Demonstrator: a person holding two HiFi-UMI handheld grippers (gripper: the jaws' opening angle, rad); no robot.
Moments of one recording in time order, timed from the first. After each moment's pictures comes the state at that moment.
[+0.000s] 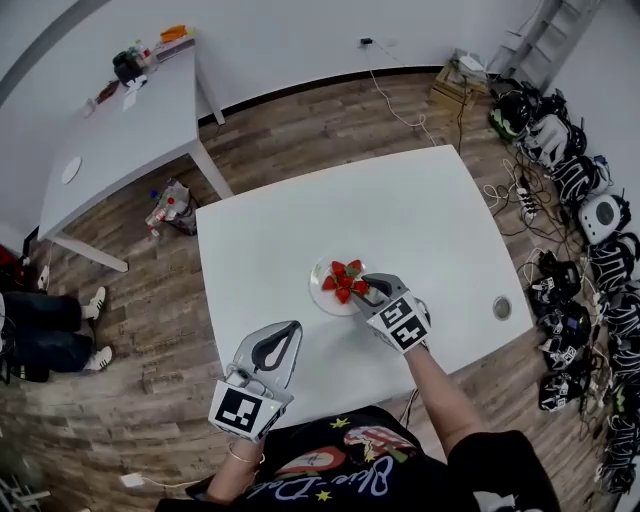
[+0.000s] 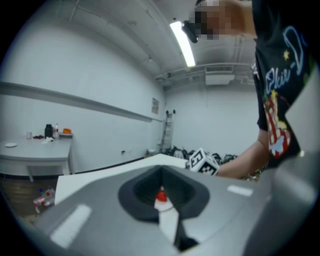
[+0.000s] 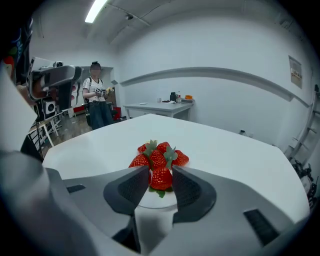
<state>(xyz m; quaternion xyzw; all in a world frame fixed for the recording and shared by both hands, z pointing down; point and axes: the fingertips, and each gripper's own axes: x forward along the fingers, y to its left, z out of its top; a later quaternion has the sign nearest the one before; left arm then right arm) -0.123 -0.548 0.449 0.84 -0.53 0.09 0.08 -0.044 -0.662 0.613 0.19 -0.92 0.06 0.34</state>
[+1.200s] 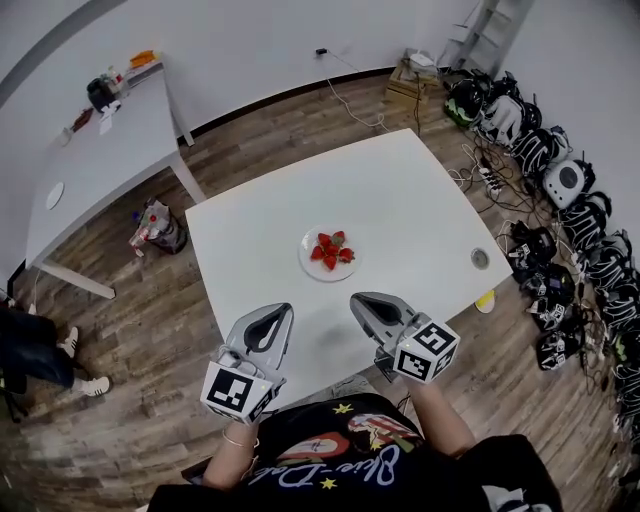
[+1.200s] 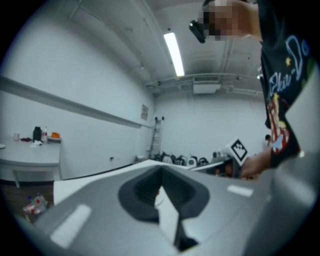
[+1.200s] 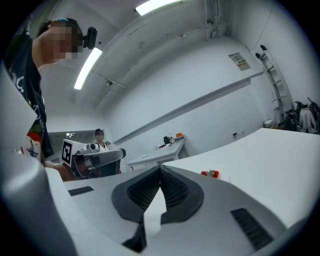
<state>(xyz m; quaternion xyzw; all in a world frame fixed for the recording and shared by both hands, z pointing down) -0.137 -0.484 0.426 0.88 -0.47 0.05 0.05 -0.030 -0.519 0.475 0.26 -0.95 0.19 0.02</state>
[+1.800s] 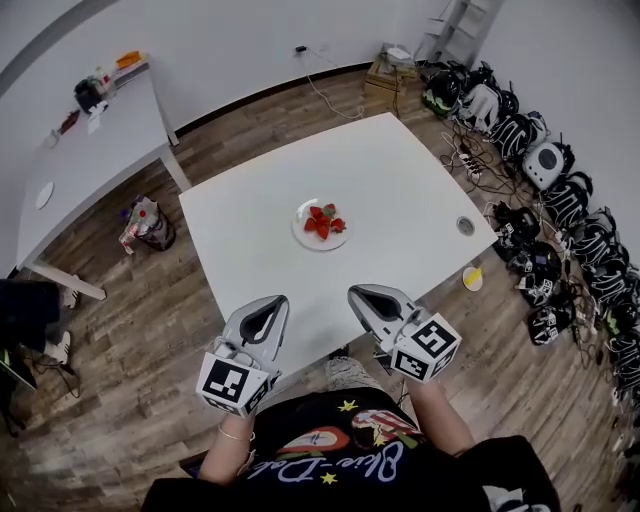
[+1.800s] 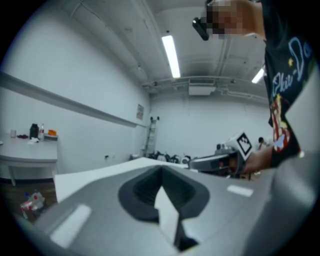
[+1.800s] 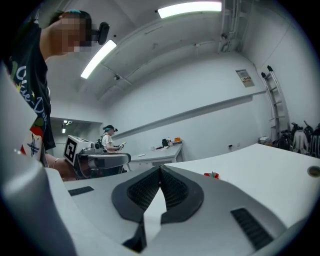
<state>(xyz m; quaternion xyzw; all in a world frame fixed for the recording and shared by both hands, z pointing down) -0.144 -0.417 0.431 0.90 -0.44 0.04 0.05 -0.037 -0.440 0.448 0.30 -0.95 0.12 0.02</state>
